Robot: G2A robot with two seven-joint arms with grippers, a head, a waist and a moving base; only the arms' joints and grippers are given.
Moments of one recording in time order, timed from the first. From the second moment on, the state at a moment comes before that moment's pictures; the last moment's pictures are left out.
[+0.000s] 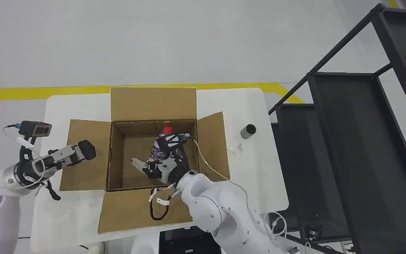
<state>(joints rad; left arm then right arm) 1.48 -0.91 -1.77 -1.55 -0.71 -0.43 -1.36 -1.54 -1.53 0.89 -2.04 -1.09 0.23 0.53</state>
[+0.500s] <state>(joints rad) 1.48 -0.91 -1.77 -1.55 -0.71 -0.43 -1.36 -1.96 -1.45 1.26 -2.35 -0.99 -0.02 0.21</state>
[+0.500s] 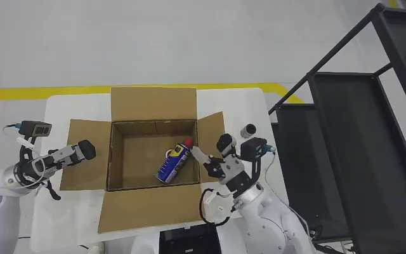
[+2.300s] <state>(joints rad) 1.48 -0.91 -1.77 -1.55 -0.71 -0.43 -1.36 -1.39 -1.49 1.34 -1.28 -1.06 0.47 -0.20</state>
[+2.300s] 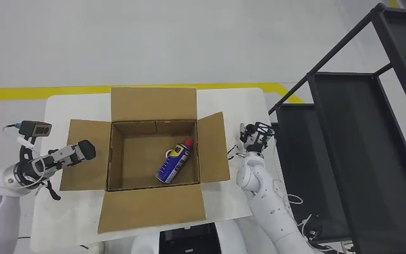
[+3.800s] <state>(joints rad) 1.48 -0.91 -1.77 -1.55 -0.71 -0.43 -1.36 -1.24 -1.53 1.32 -0.94 -1.03 0.46 -0.33</state>
